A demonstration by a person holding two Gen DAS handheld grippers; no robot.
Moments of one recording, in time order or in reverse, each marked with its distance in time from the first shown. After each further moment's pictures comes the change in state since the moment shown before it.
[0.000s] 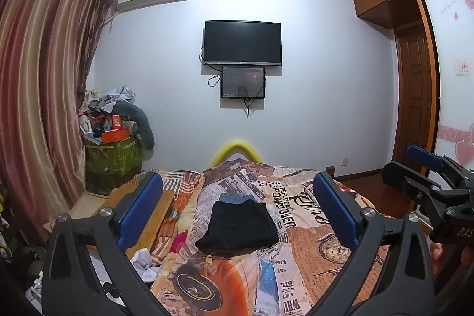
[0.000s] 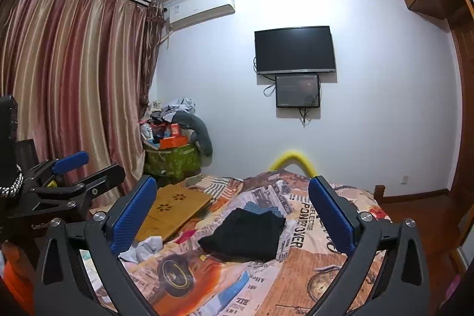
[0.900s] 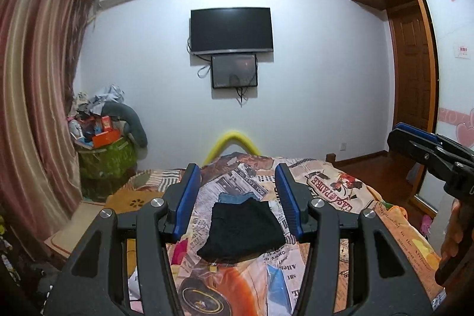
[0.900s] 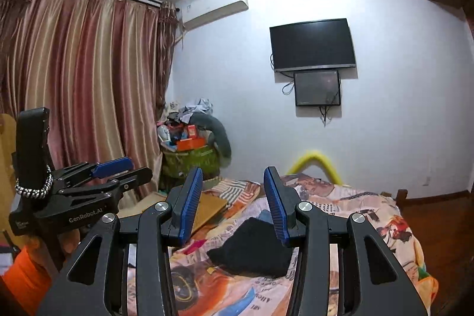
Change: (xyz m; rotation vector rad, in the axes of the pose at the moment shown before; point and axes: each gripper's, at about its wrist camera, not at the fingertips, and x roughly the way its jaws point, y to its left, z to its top) left arm 0.053 -0.001 0.020 0.071 0.059 -0.031; right arm 0.026 -0.014 0.018 0.014 0.006 0.114
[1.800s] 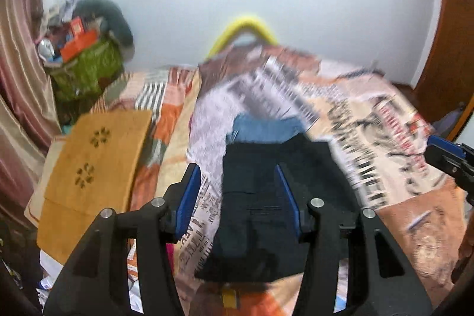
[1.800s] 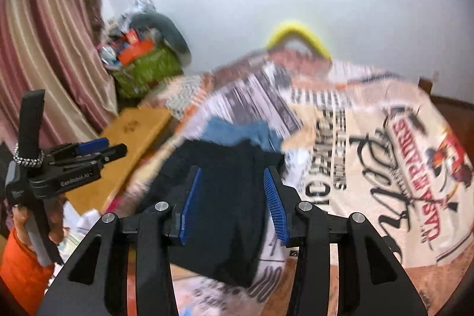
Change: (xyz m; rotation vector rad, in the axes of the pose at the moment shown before) left arm 0.380 0.071 -0.090 -0.050 0.547 0.007; right arm 0.272 -0.148 -0.109 0.217 0.509 -0.052
